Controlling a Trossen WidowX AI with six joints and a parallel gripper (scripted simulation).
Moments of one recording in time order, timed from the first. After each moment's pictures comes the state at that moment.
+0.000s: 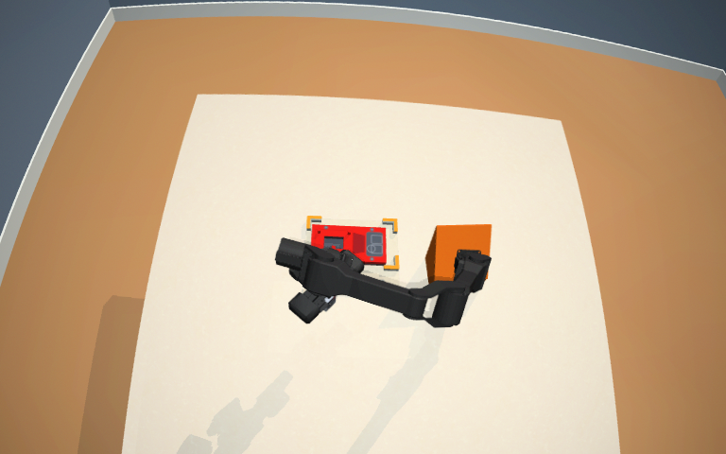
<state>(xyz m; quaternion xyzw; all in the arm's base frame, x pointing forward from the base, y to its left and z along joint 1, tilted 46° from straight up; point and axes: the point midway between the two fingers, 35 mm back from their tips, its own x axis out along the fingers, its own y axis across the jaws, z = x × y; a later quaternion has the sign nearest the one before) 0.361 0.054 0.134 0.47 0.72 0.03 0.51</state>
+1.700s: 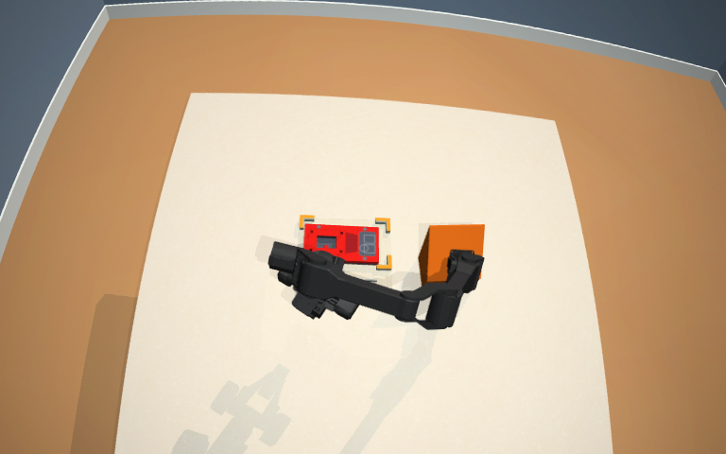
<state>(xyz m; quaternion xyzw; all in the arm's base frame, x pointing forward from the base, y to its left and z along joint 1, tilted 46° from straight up) 0.360 0.062 0.125 -0.09 0.43 0.58 0.68</state>
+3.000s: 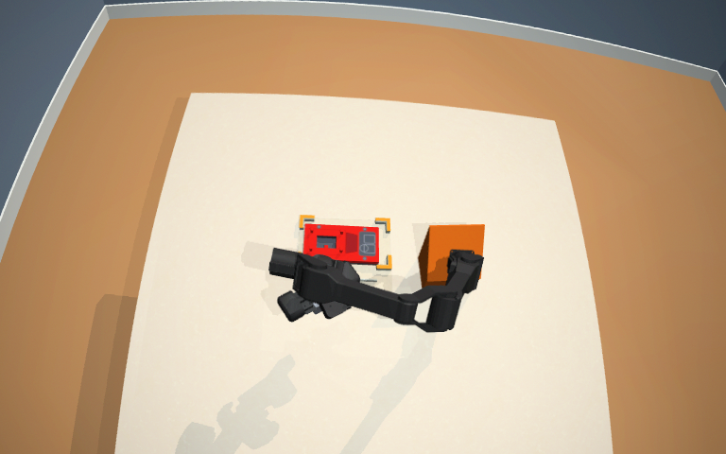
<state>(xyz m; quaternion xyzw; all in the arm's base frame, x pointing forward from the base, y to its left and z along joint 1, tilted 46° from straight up) 0.360 0.075 0.110 -0.44 0.07 0.72 0.54</state>
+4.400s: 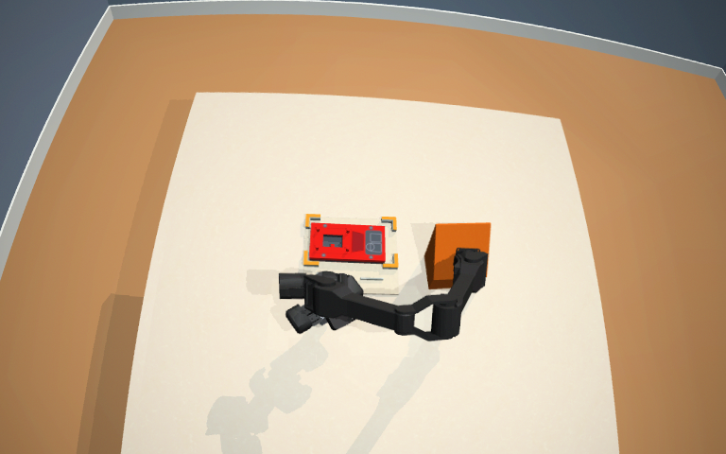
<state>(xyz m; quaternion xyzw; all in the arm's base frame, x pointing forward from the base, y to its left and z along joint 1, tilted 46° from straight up) 0.357 0.133 0.056 -0.44 0.06 0.72 0.53</state>
